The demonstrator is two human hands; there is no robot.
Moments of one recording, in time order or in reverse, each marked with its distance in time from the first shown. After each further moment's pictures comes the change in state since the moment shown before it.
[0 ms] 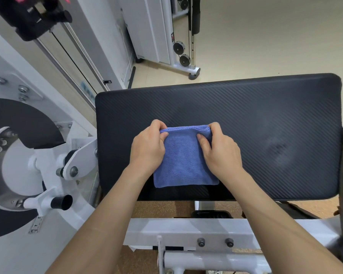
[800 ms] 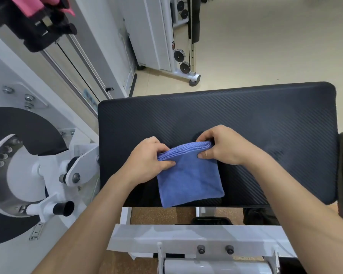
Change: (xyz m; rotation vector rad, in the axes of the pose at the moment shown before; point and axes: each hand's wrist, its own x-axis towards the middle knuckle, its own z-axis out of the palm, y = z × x) left_hand -0.006 -0.012 -0.021 0.040 -0.338 0.152; right_hand 0.034 -0.011 -0.053 -0.012 -0.497 -0.128
